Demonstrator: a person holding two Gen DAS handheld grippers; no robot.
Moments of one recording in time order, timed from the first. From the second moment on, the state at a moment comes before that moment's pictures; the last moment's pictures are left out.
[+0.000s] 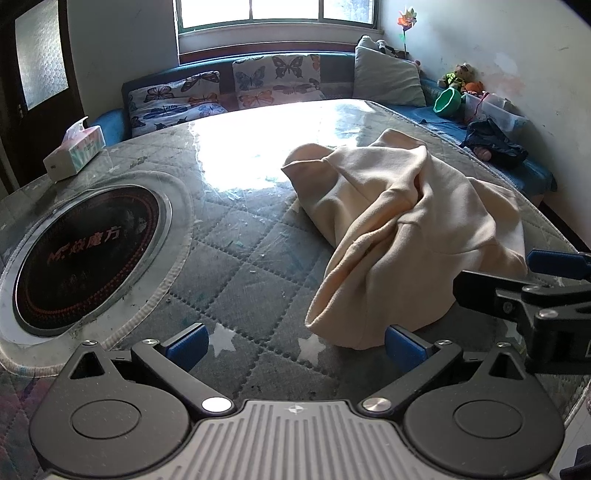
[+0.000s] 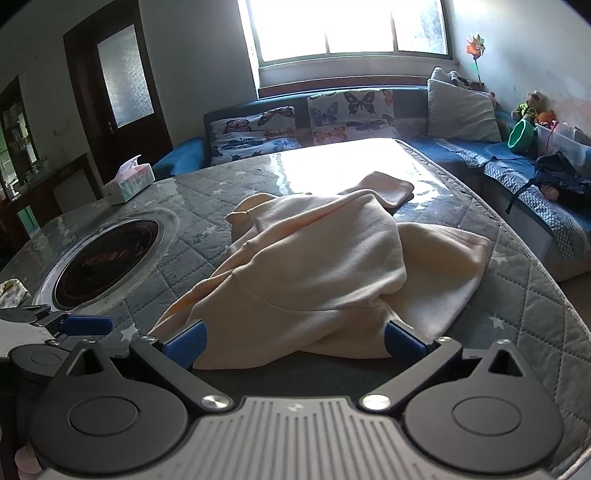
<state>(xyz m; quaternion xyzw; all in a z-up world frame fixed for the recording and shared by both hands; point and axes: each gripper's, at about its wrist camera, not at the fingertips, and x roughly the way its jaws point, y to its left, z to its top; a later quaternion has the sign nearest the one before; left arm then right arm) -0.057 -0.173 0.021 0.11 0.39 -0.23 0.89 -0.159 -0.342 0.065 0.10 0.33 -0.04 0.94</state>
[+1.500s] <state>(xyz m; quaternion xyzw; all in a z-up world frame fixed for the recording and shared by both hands) -0.031 -0.200 0.043 0.12 0.36 -0.27 0.89 -0.132 -0.381 0.065 0.13 0.32 -0.07 0.94</state>
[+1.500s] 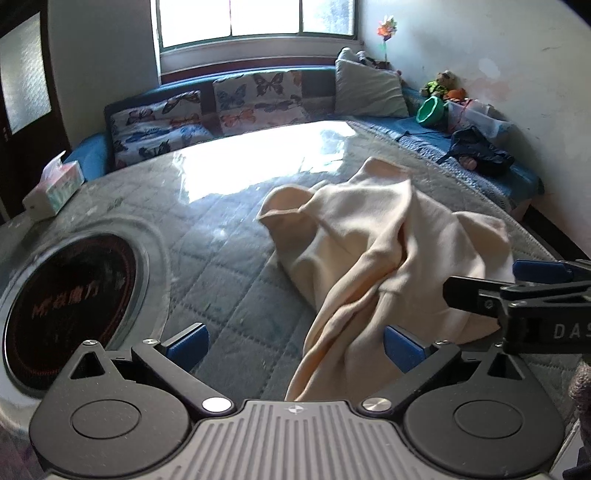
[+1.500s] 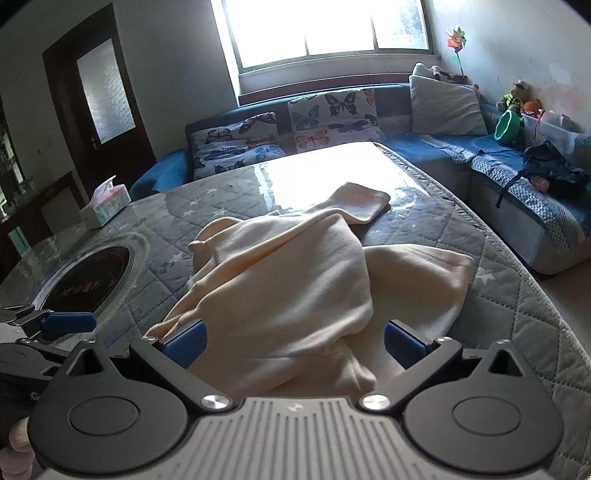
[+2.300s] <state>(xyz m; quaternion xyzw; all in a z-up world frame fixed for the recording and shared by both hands) 0.022 -0.267 0.055 0.10 0.38 -0.41 0.82 -0.118 -0.428 0.072 0.16 0.29 -0.09 0.94</state>
